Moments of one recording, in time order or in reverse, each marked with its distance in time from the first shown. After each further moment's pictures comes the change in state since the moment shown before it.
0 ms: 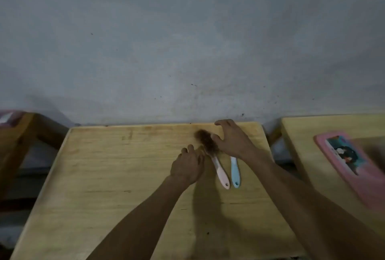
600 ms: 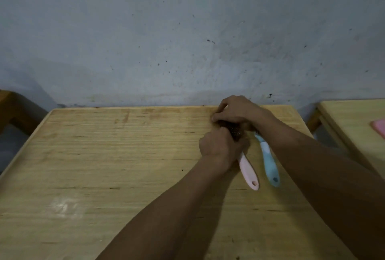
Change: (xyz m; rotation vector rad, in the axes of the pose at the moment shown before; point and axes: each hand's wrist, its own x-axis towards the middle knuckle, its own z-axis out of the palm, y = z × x) left_hand 0.070 0.000 0.075 0.031 0.227 0.048; right_hand 0.093 0.011 0.066 -0.158 -0.140 0.107
